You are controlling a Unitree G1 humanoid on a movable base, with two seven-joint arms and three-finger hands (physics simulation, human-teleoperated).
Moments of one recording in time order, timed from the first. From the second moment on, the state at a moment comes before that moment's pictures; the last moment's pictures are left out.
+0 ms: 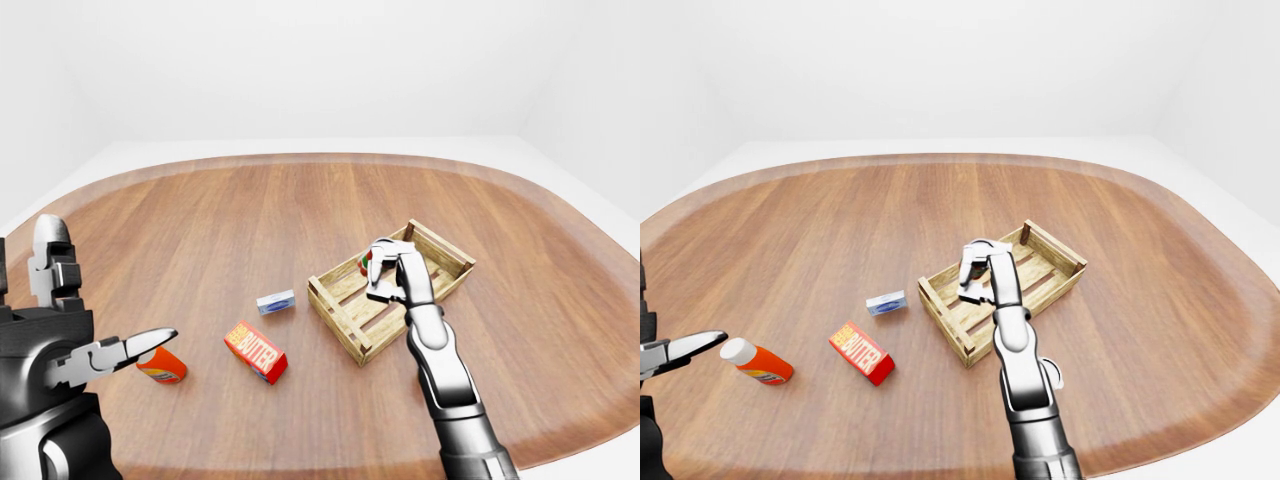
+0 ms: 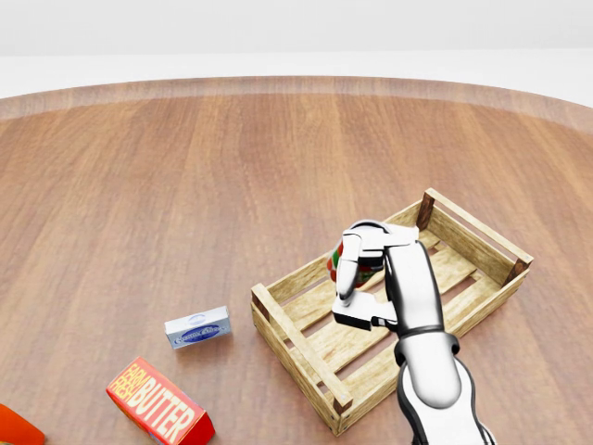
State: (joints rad) left arm 0.16 0.03 0.56 -0.77 -0.48 0.09 -0.10; right arm -0.18 0.02 0.07 -0.05 -0.20 0.09 -0.03
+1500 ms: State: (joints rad) left arm 0.15 0.04 0.56 -0.77 -0.49 0.09 -0.10; right arm -0.62 -0.14 -0.07 1.00 -0.12 -0.09 -0.15
